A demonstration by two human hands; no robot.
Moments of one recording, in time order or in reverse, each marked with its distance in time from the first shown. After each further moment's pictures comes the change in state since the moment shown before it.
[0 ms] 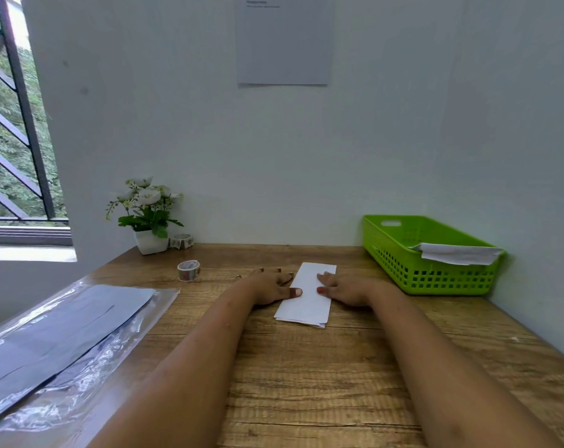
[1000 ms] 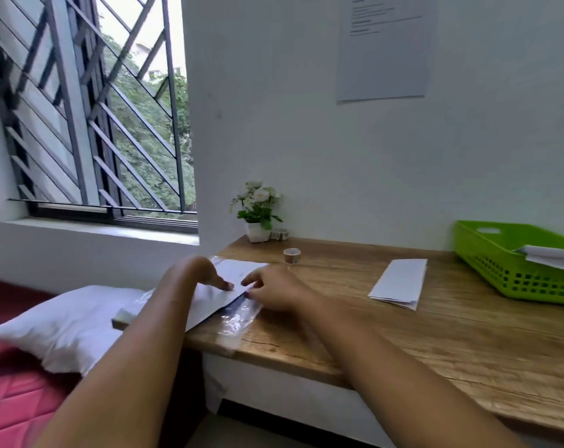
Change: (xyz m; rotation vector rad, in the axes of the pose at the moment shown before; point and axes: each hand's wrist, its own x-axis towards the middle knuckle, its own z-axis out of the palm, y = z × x) left_hand -0.198 -0.190 -0.054 -0.005 -0.003 -0.823; right_hand -0.056 -0.271 0.055 0.304 0.172 -0.549
